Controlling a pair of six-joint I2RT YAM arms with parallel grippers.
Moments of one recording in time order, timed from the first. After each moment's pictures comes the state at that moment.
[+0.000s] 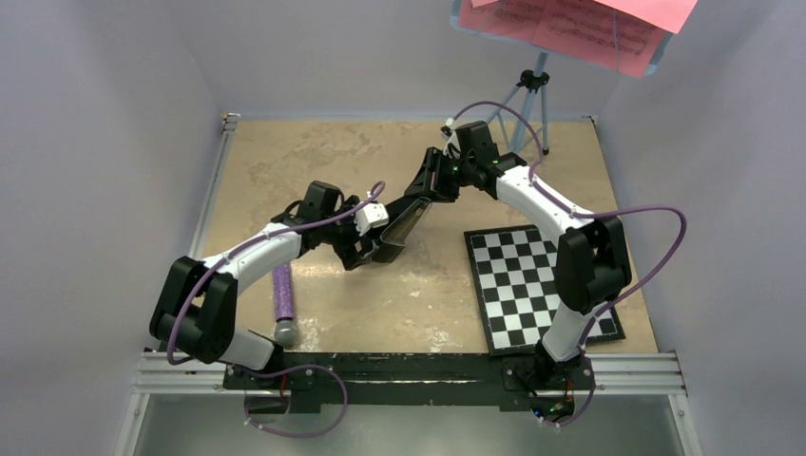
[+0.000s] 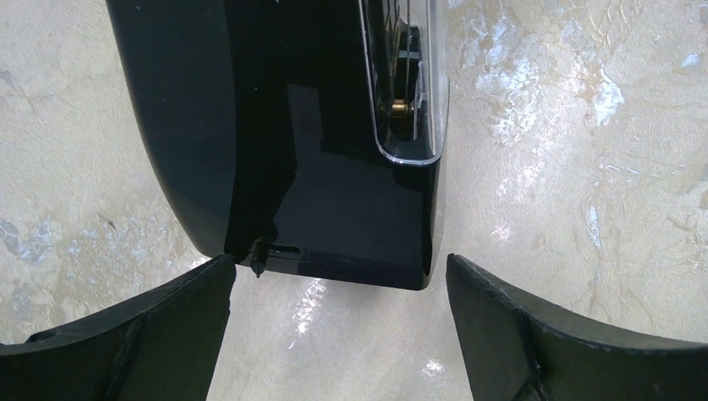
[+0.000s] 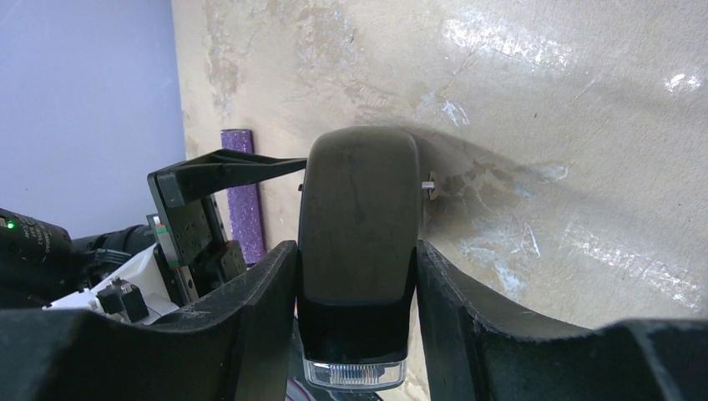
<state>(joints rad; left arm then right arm) -0.41 1.45 0.83 -0.28 0.47 0.61 0.44 1.77 1.44 -0.44 -0.46 0.65</state>
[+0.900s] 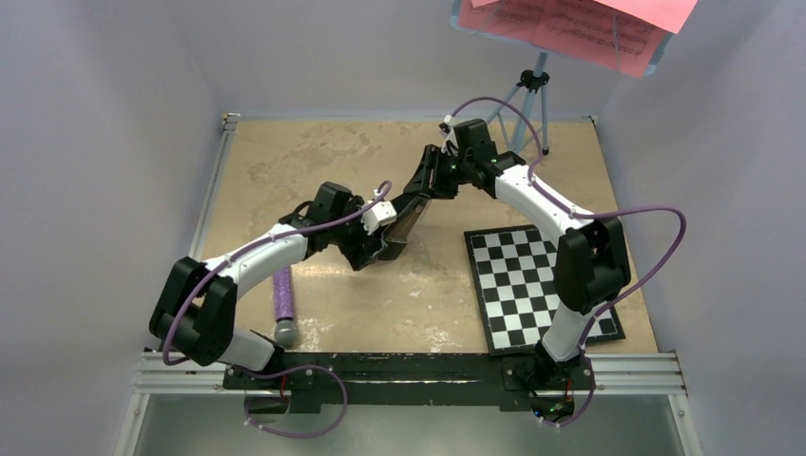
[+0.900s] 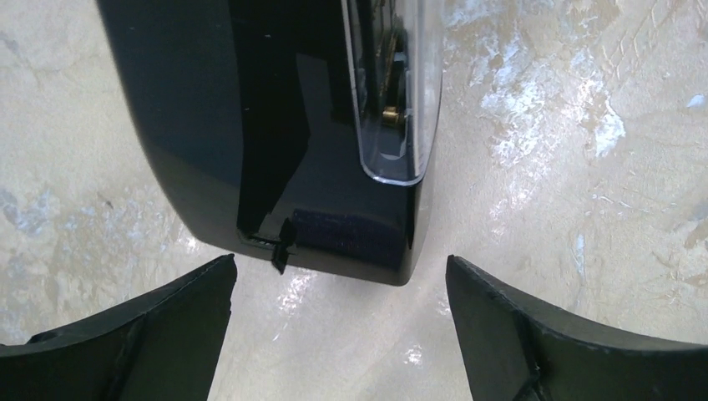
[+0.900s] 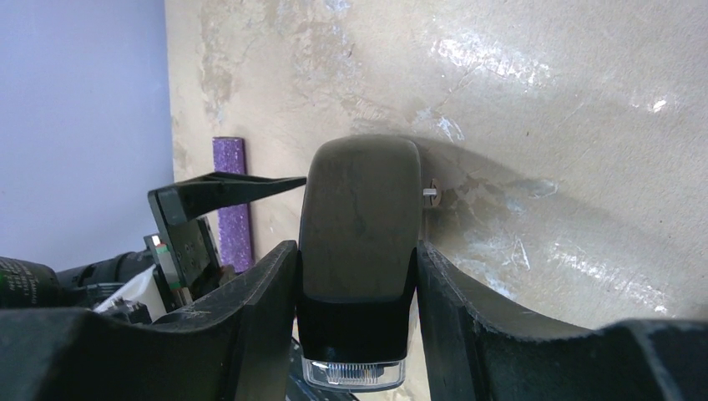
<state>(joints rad) -0.49 1.44 0.86 -0.29 0.33 0.48 0.45 1.77 1.46 -0.43 -0.42 0.63</state>
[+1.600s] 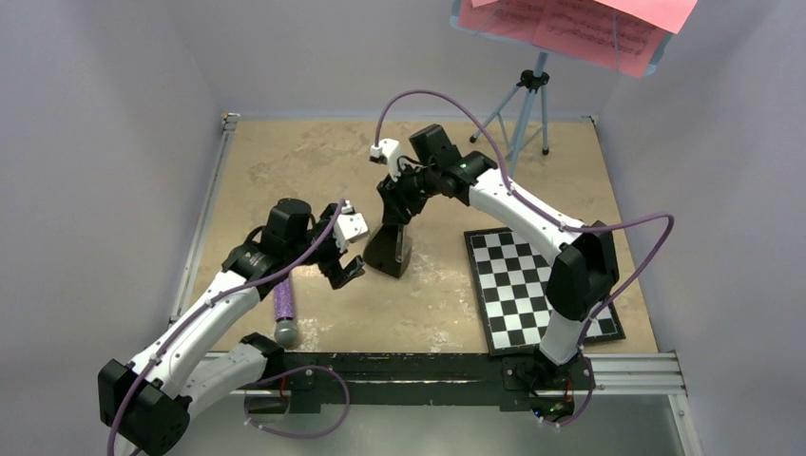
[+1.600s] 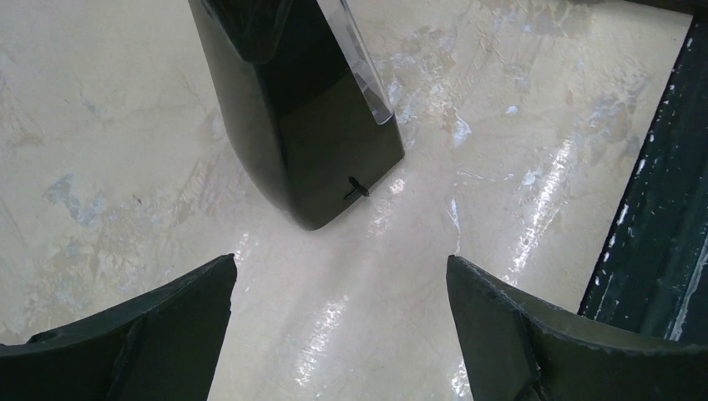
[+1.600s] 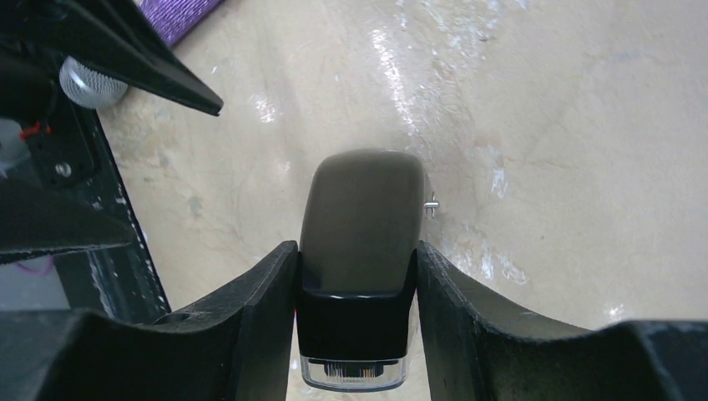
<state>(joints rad) -0.48 0.95 0.78 -0.49 0.46 0.45 0.67 1.78 1.63 -0.66 -0.46 -0.18</state>
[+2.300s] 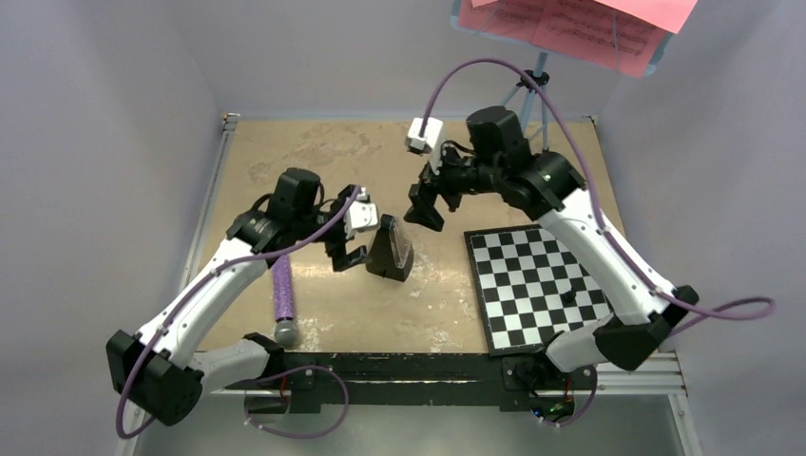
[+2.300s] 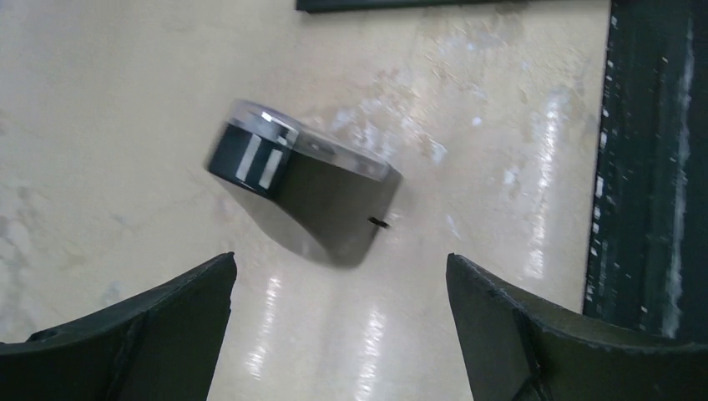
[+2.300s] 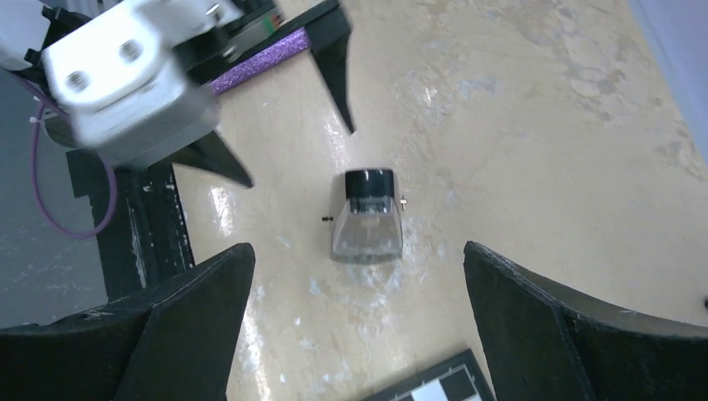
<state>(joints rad) -0.48 1.05 0.97 -0.66 0.64 0.70 0.70 1.48 1.74 -0.84 -0.46 -0.32</state>
